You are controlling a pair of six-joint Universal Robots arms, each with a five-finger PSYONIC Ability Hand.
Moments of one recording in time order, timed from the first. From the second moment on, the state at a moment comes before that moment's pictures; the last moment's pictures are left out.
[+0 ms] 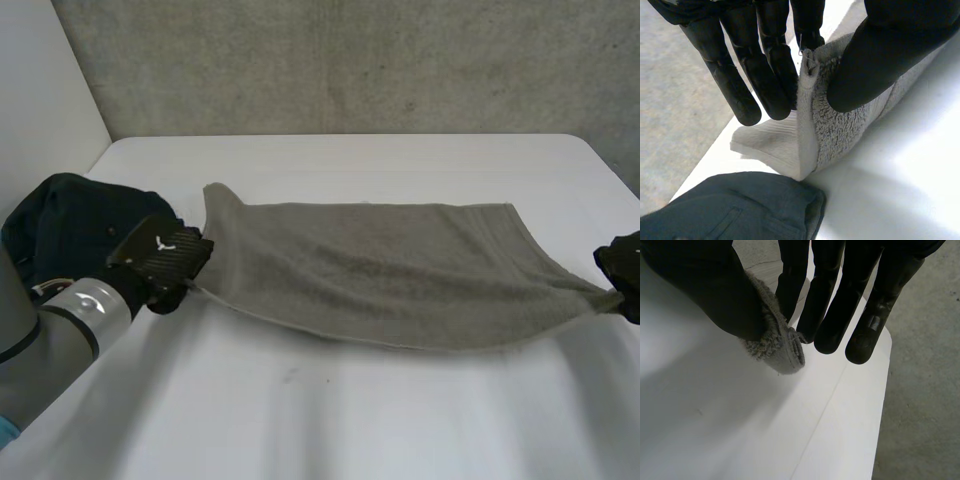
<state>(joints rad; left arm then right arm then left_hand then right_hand) 4.51 -1.74 -1.86 3.31 -1.22 3.79 1.46 -1.48 1.82 0.10 1.36 2.33 1.12 1.20 1.19 1.20 1.00 0.98 1.18 1.18 1.19 0.99</state>
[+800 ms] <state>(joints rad) 4.56 -1.40 -2.09 3.09 -1.35 3.72 1.27 -1.57 1.87 0.40 1.32 1.91 1.12 1.20 1.19 1.20 1.00 0.98 1.18 1.18 1.19 0.99</state>
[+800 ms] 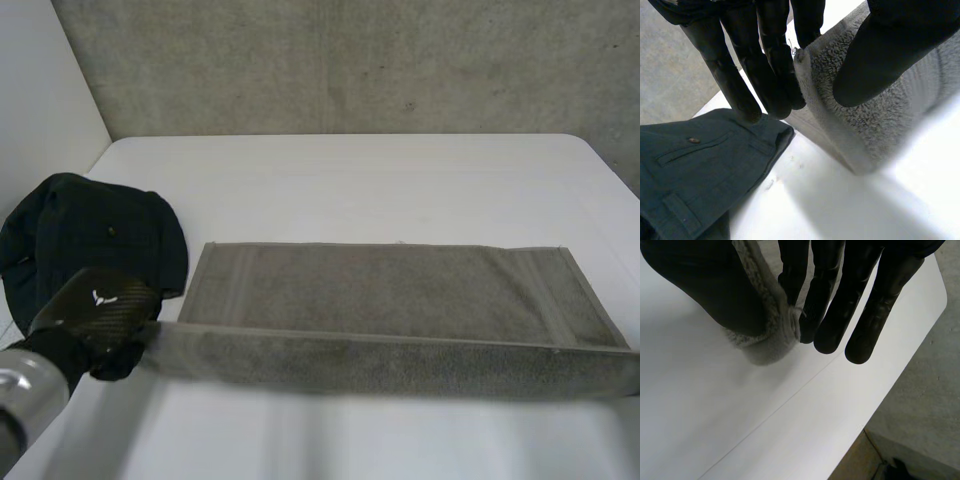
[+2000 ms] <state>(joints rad) 4.30 -2.11 -1.47 3.44 -1.66 3.71 1.56 -1.15 1.44 0.05 1.40 2.36 0.19 0.20 0.21 0.20 0.05 0.20 0.22 0.21 0.23 0.07</state>
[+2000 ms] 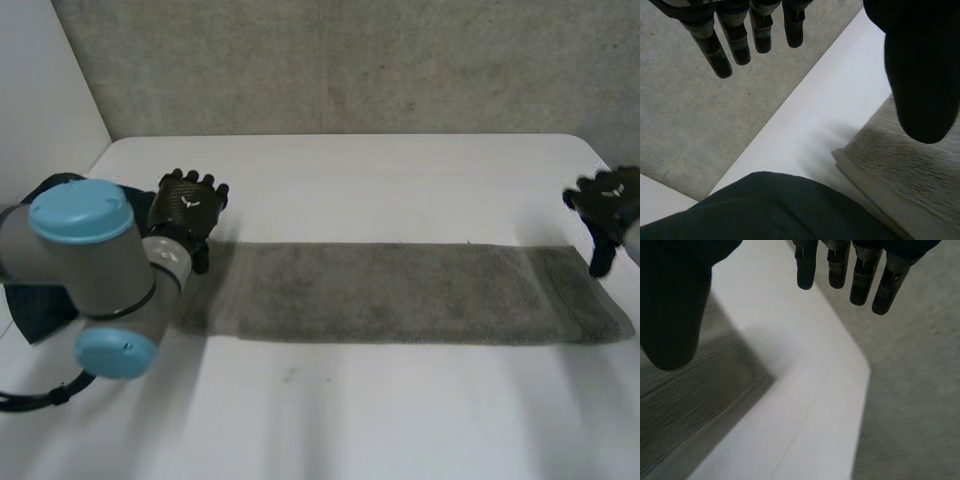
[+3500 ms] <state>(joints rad) 4.29 -1.93 -1.73 3.49 -1.64 3.60 1.63 -1.26 1.67 -0.31 1.22 2.09 0.19 0.20 0.21 0.20 0.05 0.96 1.17 1.18 0.91 0.99</state>
